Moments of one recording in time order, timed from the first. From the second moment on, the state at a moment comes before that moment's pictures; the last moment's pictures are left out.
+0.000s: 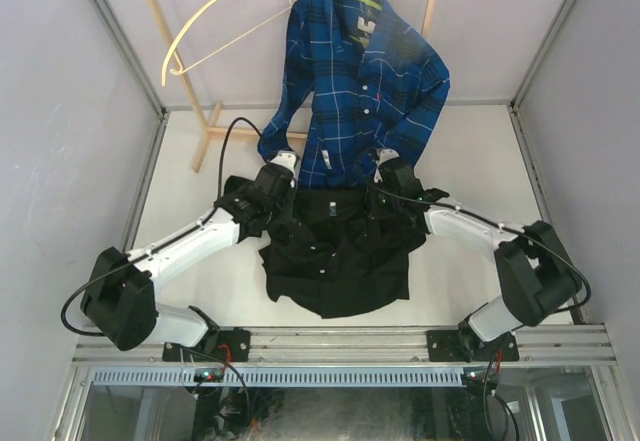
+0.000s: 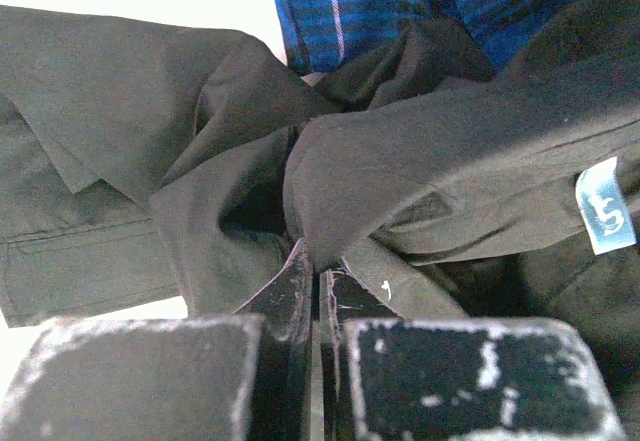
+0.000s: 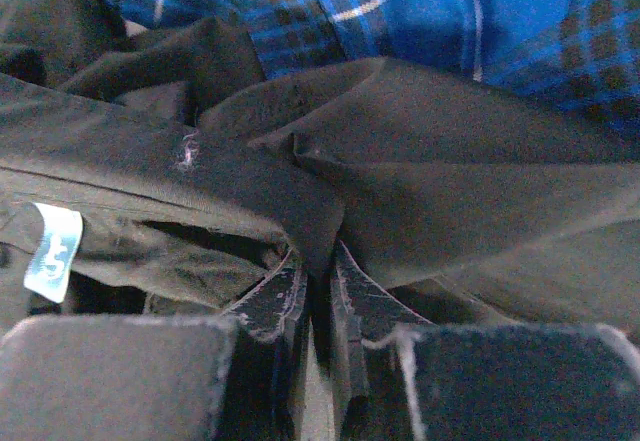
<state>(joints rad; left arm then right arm) -0.66 1.36 0.95 -0.39 -0.25 -0.36 0.56 1.48 0.91 -0.18 -0.03 0.38</state>
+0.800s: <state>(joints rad) -0.62 0.77 0.97 -0.51 -0.36 -0.26 0.59 0.97 0.82 -0.28 -0.05 0.32</state>
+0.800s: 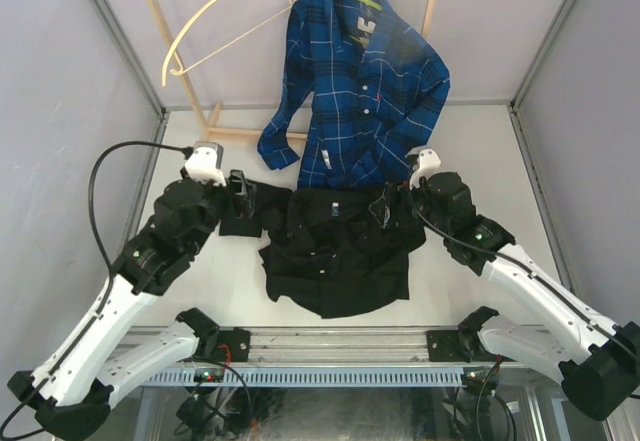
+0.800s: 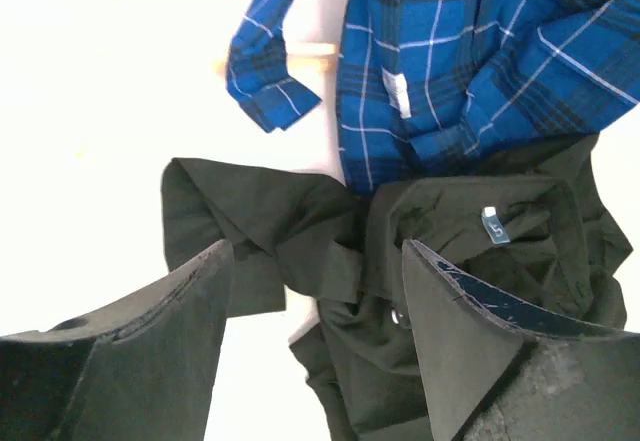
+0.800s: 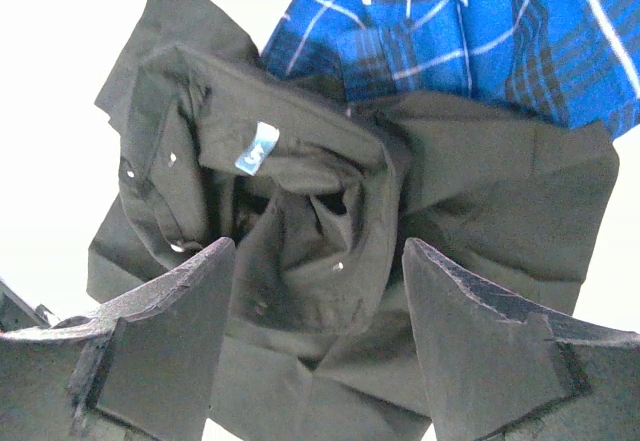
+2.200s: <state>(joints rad) 0.19 1.36 1.84 -0.49 0.29 -0.18 0.59 0.79 0.66 -0.39 -0.12 0.40</state>
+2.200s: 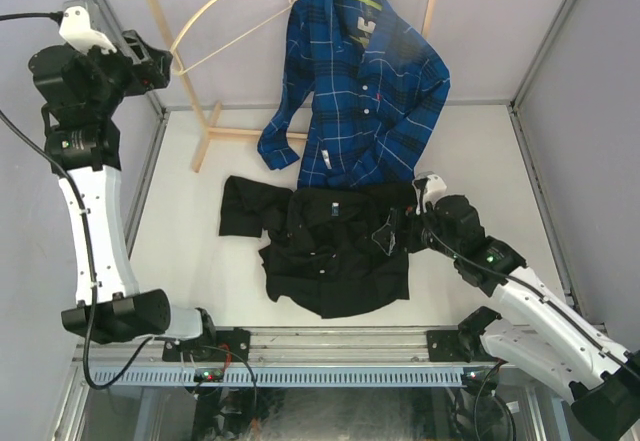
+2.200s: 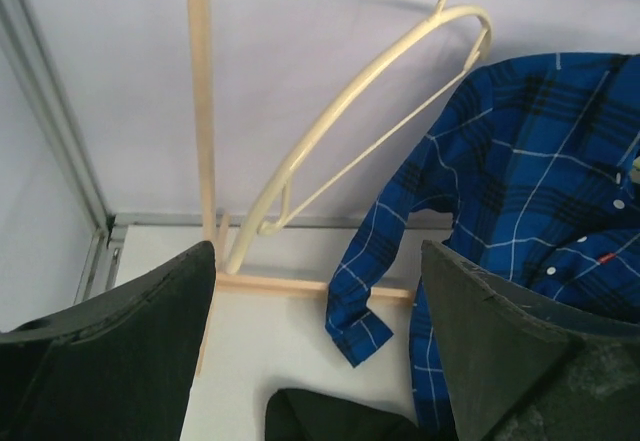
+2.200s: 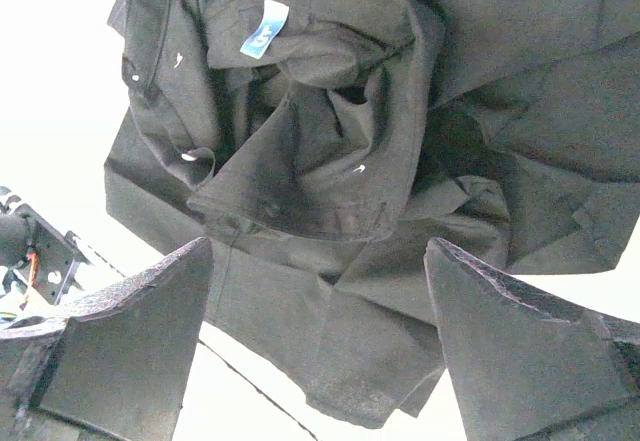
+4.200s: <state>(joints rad) 0.13 1.64 1.80 -0.15 0.69 -0.32 0.73 0.86 0.65 -0.39 -0.11 0.40</state>
